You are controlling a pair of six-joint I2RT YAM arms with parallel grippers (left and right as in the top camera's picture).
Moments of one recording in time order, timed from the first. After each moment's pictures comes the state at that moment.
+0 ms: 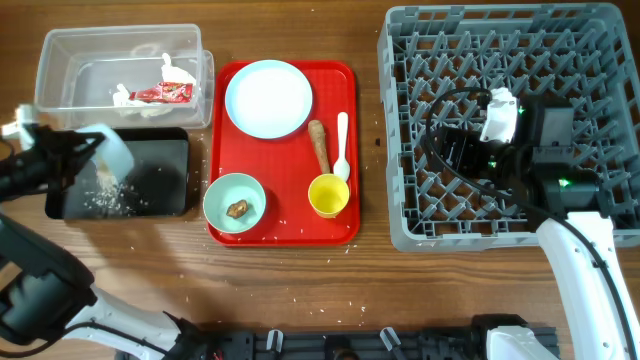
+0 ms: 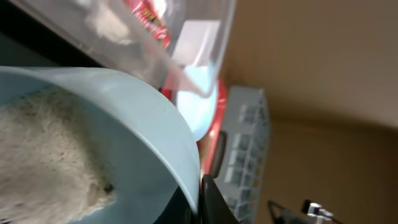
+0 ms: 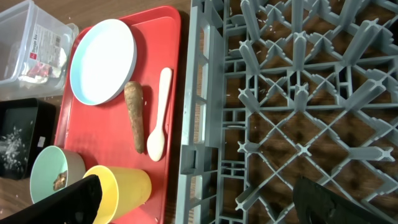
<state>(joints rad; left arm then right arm) 0.82 1.92 1.49 -1.20 1.11 0.16 0.01 1.19 0.99 -0.70 -0.38 0.20</state>
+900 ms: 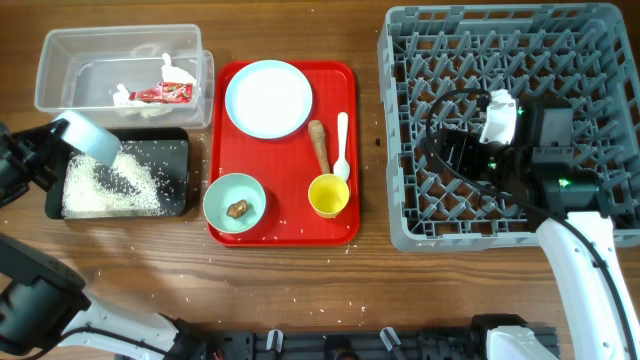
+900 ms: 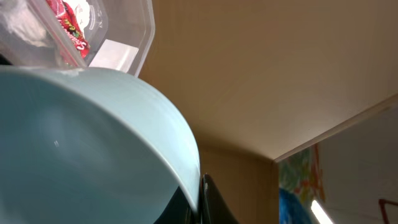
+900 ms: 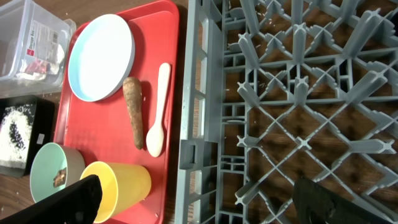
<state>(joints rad) 0.92 1.92 1.48 -1.19 1.44 -0.11 0.01 1.19 0.99 -0.71 -0.38 0.20</state>
